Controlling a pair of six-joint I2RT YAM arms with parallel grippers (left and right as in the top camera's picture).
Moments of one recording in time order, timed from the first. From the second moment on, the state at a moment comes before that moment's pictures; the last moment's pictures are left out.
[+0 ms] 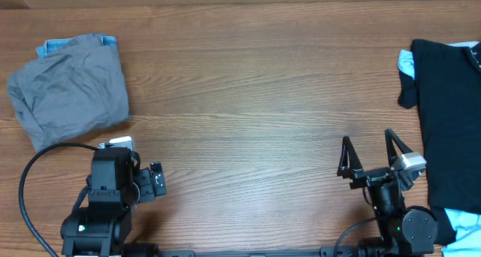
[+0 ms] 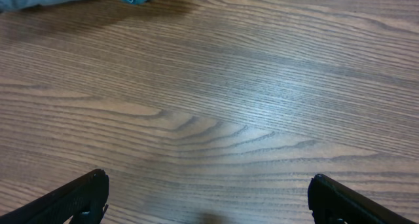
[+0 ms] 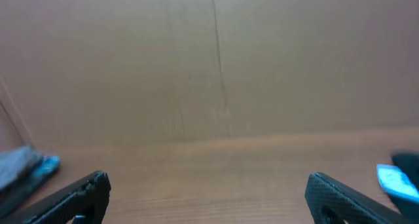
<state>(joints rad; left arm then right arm) -0.04 0.72 0.74 -1.04 -0.17 -0.20 0.05 0.02 0.15 -0.02 -0.13 0.20</state>
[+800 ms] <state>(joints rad) -0.04 0.72 0.74 -1.04 -0.17 -0.20 0.05 0.02 0.02 -0.02 -0.13 0.18</state>
